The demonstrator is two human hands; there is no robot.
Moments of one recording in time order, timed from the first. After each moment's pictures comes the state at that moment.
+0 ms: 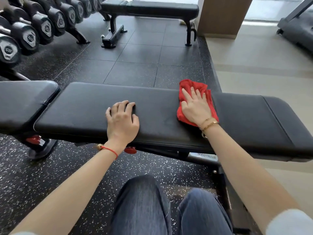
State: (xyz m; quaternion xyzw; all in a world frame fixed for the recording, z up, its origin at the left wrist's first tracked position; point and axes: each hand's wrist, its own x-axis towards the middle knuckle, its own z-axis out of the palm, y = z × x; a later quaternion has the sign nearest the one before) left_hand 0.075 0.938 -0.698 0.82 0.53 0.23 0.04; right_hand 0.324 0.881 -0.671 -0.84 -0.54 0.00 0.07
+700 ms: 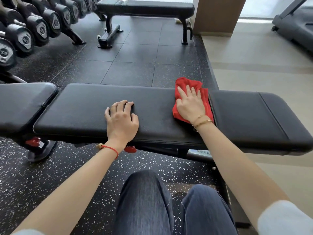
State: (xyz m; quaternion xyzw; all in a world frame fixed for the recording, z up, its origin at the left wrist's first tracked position) left_hand 0.075 0.935 -0.696 0.82 0.52 0.23 0.04; right_hand 0.310 0.886 -0.671 -0.84 -0.53 0.00 0.10
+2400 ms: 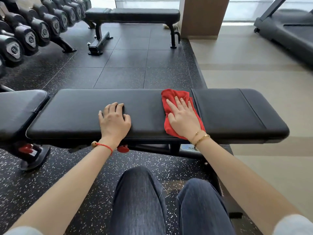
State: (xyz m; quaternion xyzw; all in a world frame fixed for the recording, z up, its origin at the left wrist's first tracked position) left_hand 0.082 0.931 -0.693 0.81 0.54 0.20 0.06; right_hand 0.295 0.818 -0.681 -0.81 -0.57 -0.02 0.11
